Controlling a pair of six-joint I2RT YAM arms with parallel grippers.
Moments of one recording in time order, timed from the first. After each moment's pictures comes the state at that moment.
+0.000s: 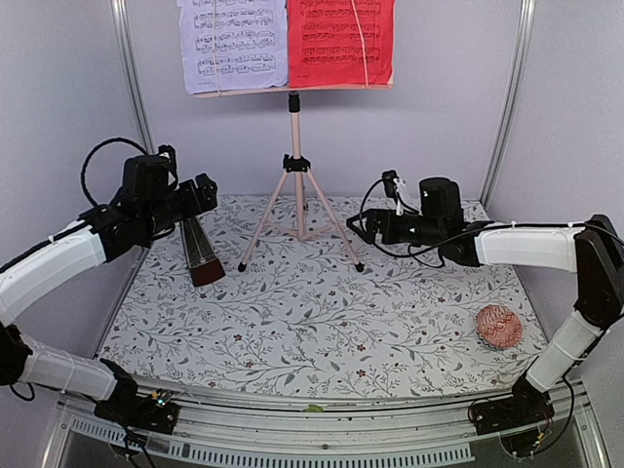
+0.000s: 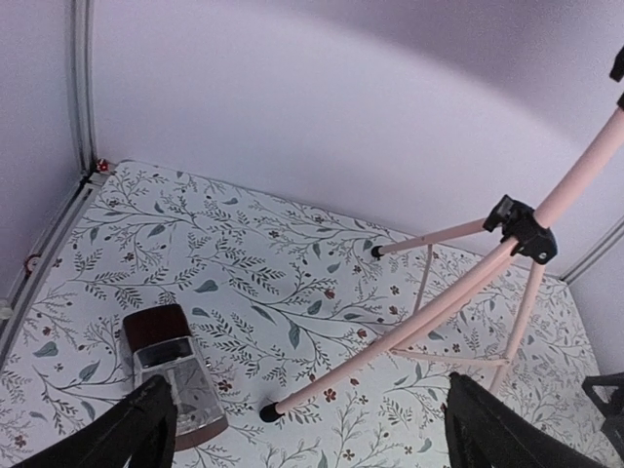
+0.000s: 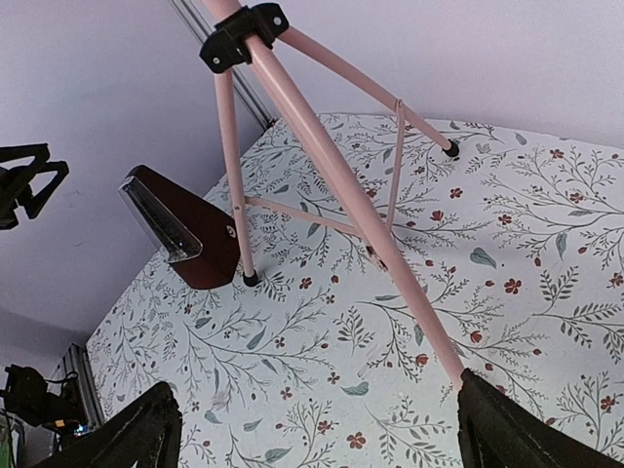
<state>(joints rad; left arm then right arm) -0.51 1.22 1.05 -0.20 -0.36 -0.50 0.59 1.65 1.05 0.25 -0.30 0.39</state>
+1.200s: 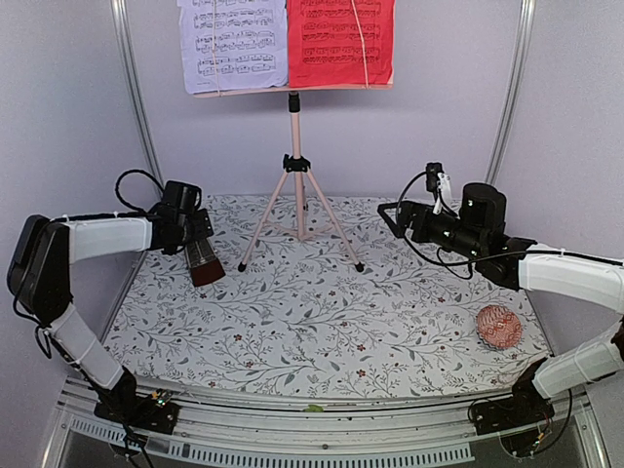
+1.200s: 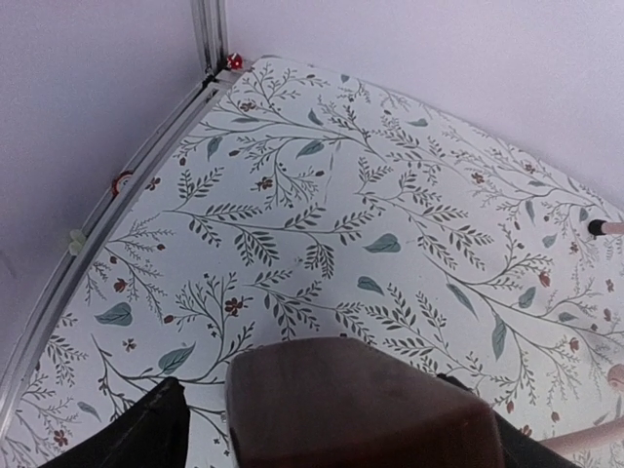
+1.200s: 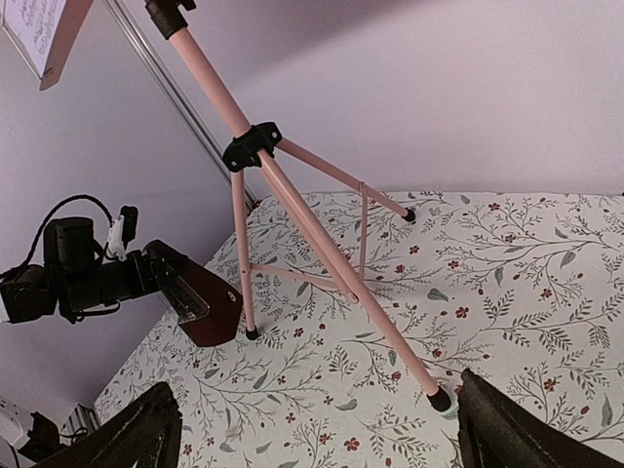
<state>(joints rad) -0.31 1.61 1.02 -0.12 -0.49 -0.51 0.60 1.29 0.82 0.32 -0.12 0.47</state>
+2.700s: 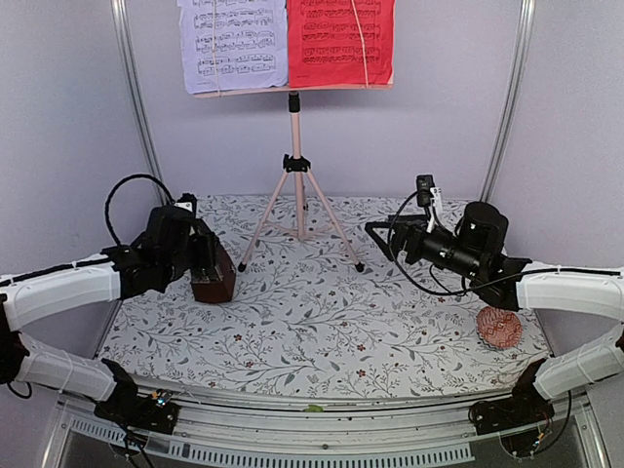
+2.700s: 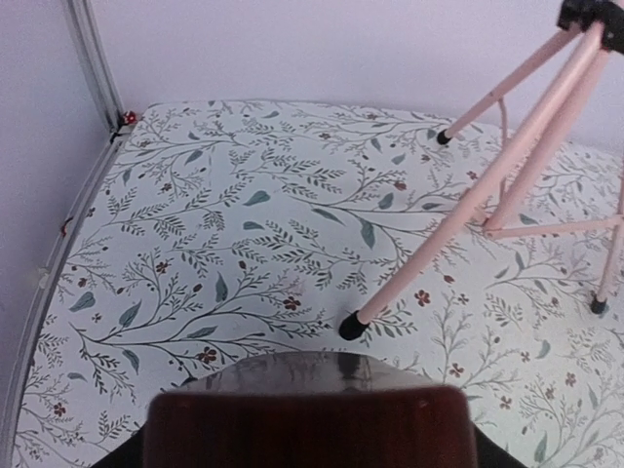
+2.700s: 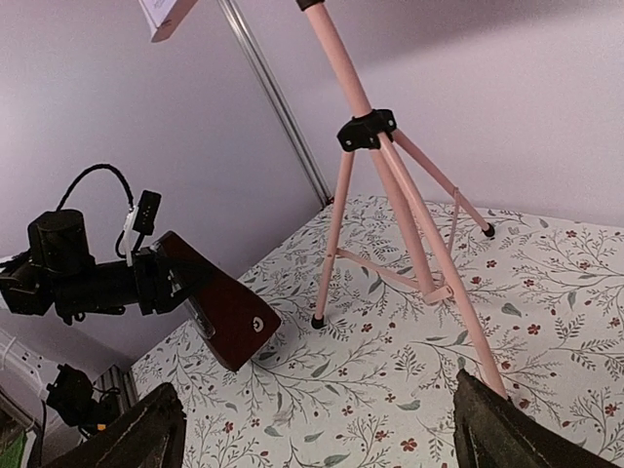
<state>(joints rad) -0.59 1.21 0.75 -0.11 -0.53 -0.37 0.69 1.25 0.69 0.52 -0.19 0.42</state>
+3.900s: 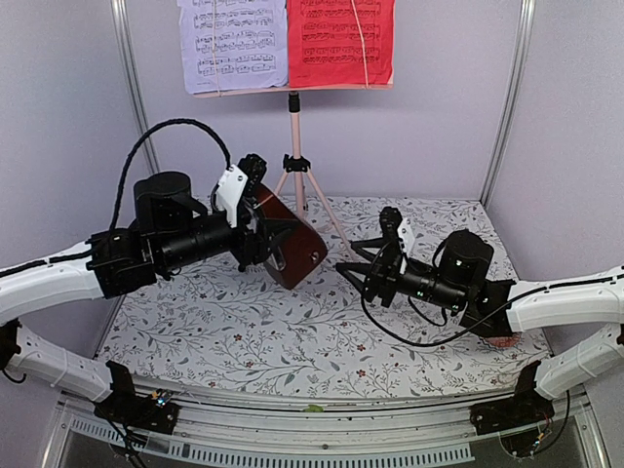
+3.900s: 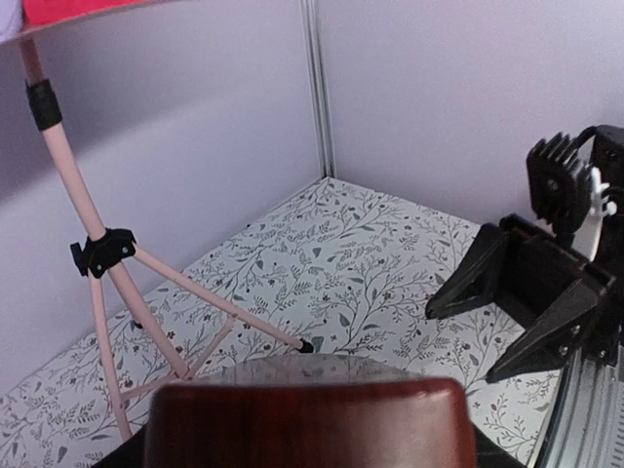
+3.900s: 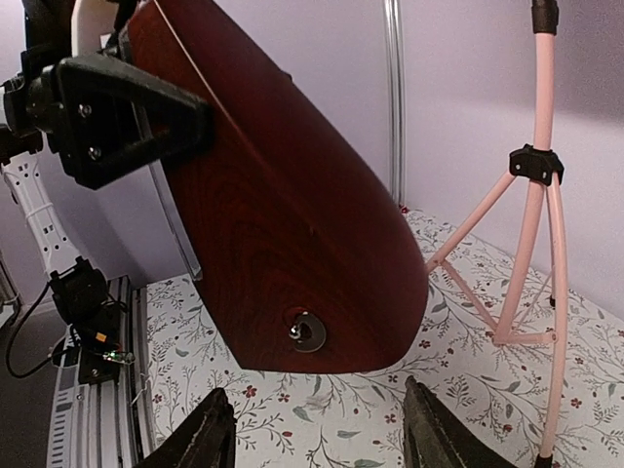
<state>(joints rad) -1.00 1.16 1.01 -0.01 -0.15 0.06 0.99 1.28 0.64 0.66 -0.09 0.07</state>
